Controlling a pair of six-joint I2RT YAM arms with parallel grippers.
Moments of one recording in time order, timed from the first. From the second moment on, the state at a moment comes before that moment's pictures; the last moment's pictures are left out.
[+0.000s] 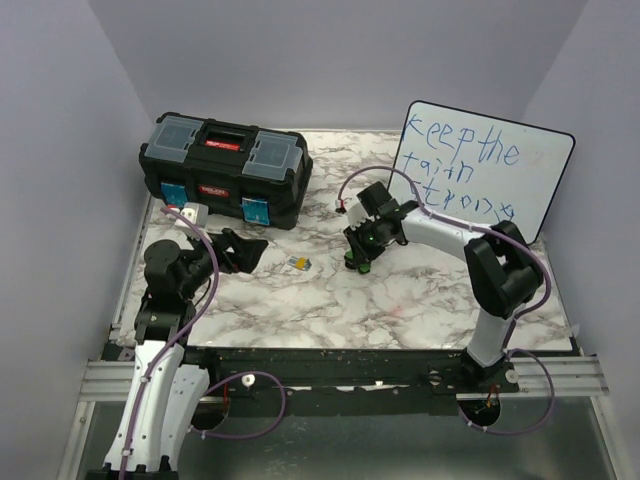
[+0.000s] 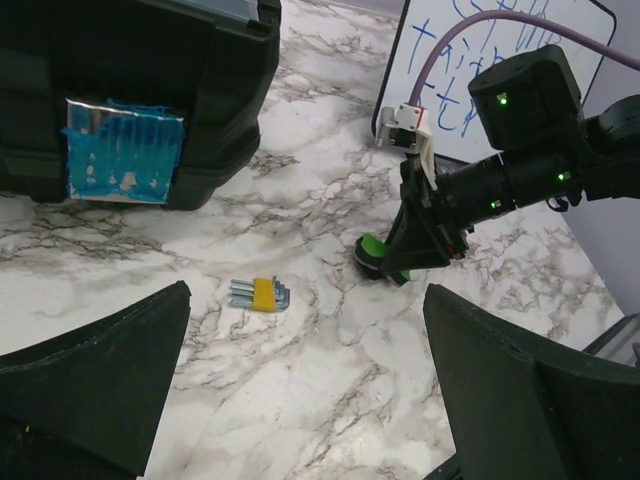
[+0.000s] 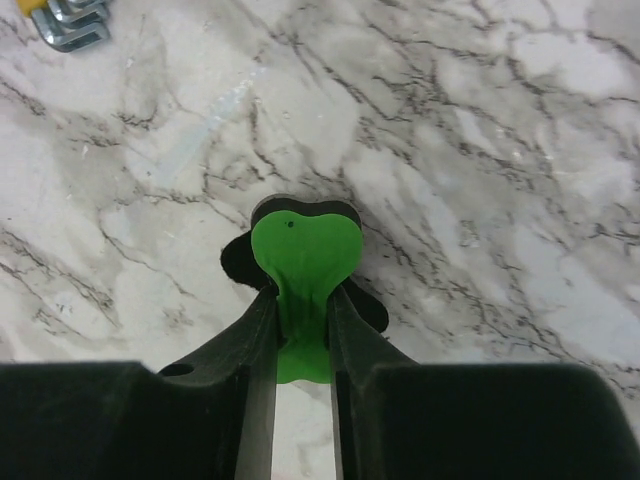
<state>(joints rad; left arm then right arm) -0.06 0.53 0.56 -0.19 0.50 -0.41 0.58 1.82 1.19 -0.49 -0.29 -0.13</state>
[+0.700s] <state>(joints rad) -0.22 0.51 0.50 -0.19 0.50 -0.54 0.12 1.39 1.11 -0.56 -0.40 -0.23</state>
